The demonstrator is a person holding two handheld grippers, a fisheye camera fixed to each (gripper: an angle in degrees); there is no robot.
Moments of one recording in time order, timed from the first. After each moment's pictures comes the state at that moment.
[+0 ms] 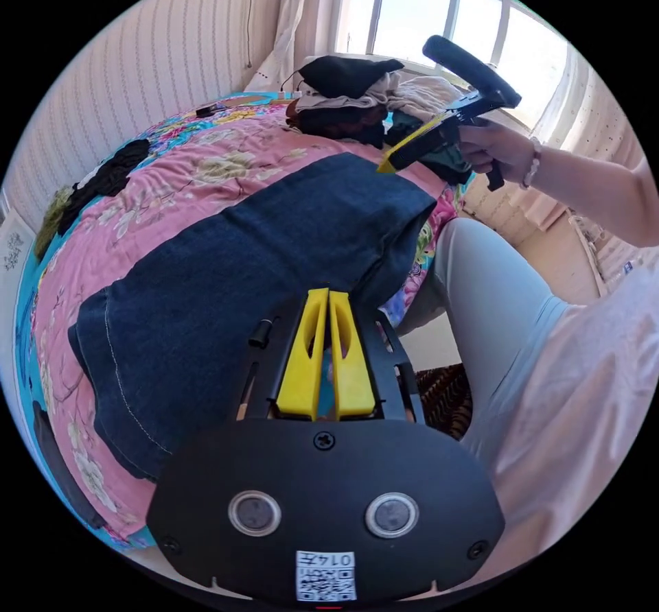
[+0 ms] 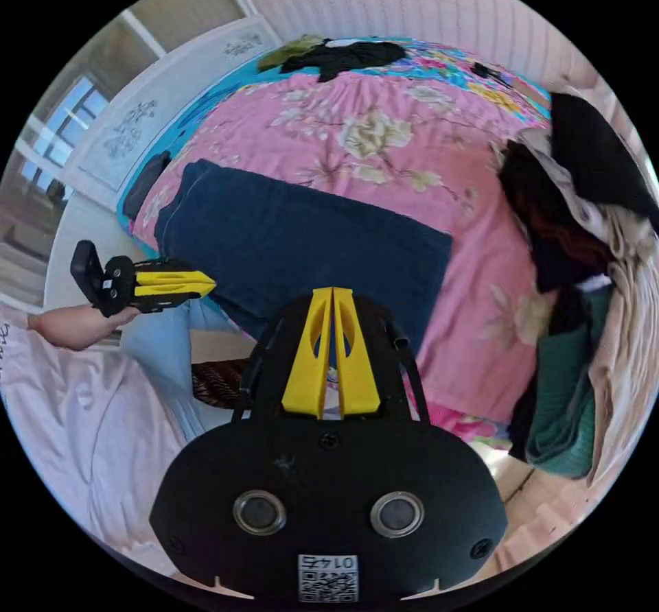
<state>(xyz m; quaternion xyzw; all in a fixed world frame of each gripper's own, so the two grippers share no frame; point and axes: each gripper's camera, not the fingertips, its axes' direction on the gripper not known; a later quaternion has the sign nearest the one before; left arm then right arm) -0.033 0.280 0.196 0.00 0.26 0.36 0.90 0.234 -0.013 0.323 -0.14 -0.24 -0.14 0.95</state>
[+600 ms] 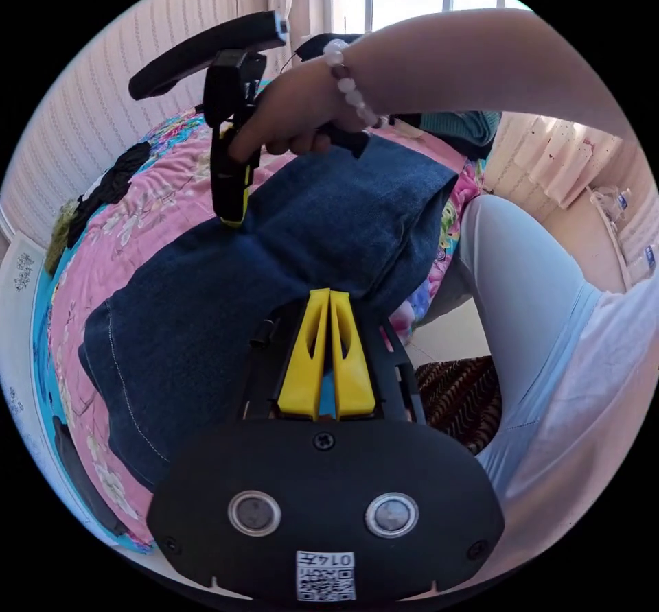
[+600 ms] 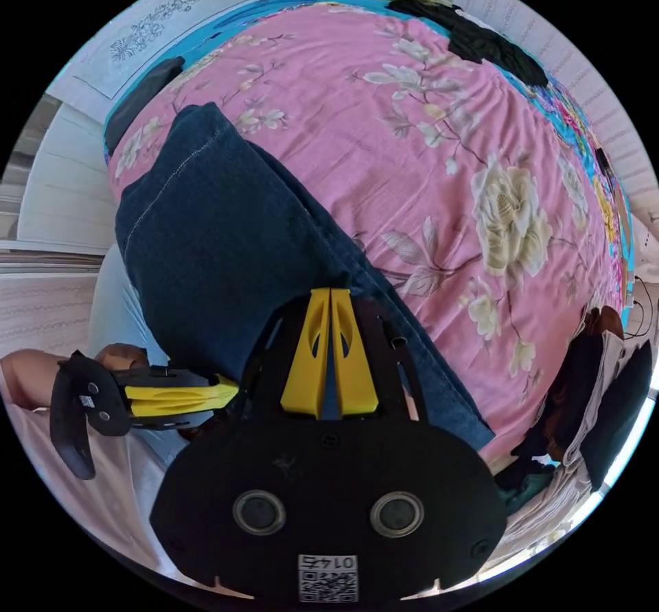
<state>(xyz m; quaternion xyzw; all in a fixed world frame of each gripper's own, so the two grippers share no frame) 0.032 0.286 0.232 0.01 0.22 0.41 0.89 0.119 -0.098 0.370 -0.21 -0.17 -0.29 0.92</state>
